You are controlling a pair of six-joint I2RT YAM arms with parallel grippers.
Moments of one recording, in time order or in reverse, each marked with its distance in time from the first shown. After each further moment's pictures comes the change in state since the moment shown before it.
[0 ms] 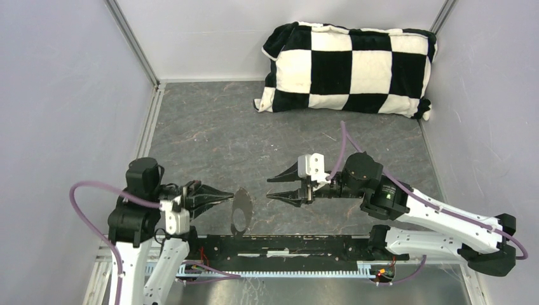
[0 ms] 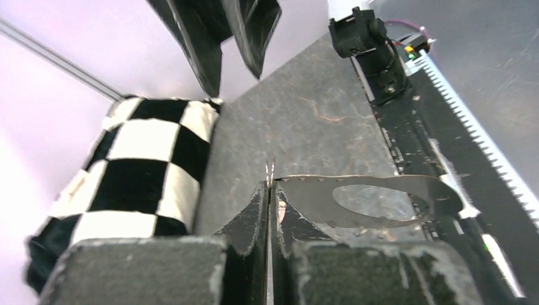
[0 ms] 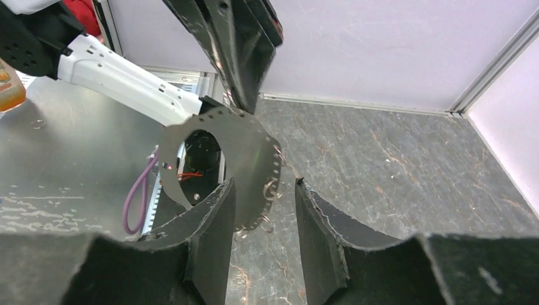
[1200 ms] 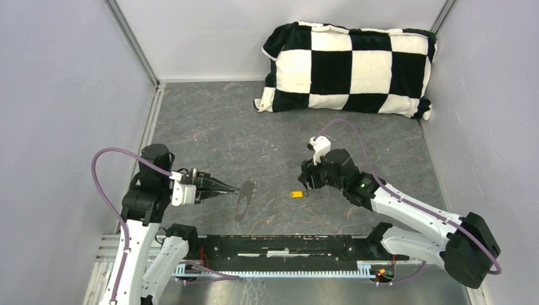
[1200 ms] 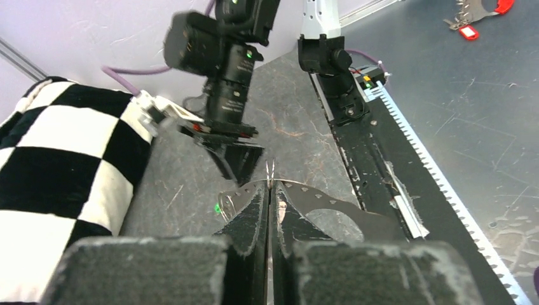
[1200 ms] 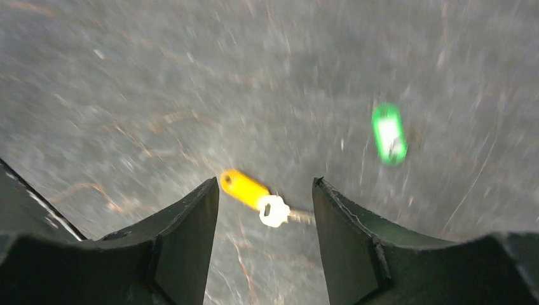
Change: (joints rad) left arm -0.060 0.061 -0.118 0.373 0.047 -0.336; right arm -0.383 0.122 -0.356 -0.051 0.366 0.358
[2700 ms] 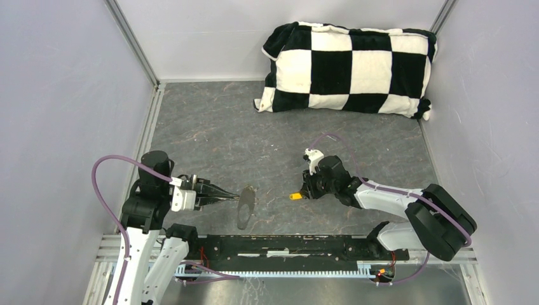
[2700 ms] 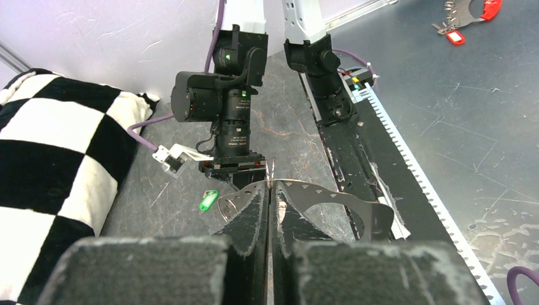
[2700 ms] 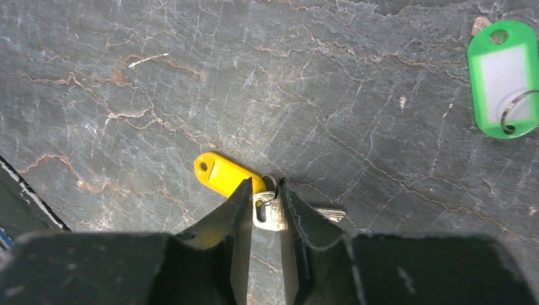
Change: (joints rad) left arm 0.000 -0.068 -0.053 -0.019 -0.002 -0.055; right arm -0.085 0.267 -0.201 0.239 -0.195 0.085
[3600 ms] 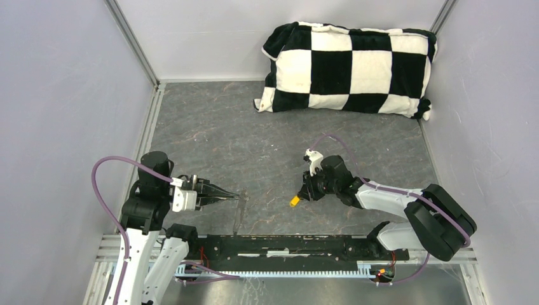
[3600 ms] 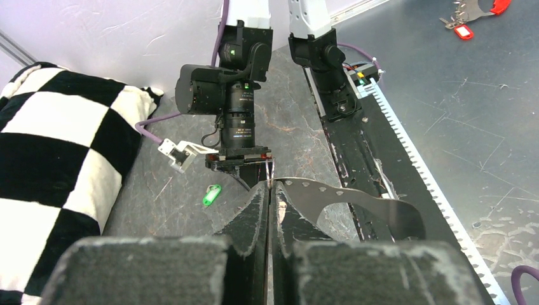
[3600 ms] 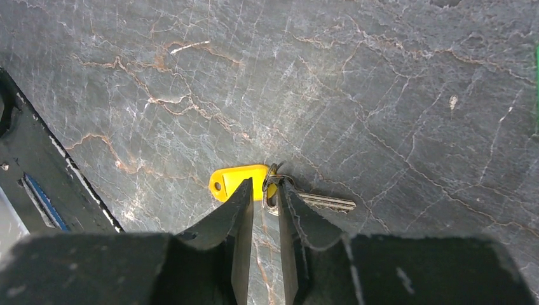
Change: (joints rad) left arm 0.000 -0.008 0.000 -0.002 -0.024 0.000; right arm -0.030 0.003 -0.020 0.045 -0.148 0.018
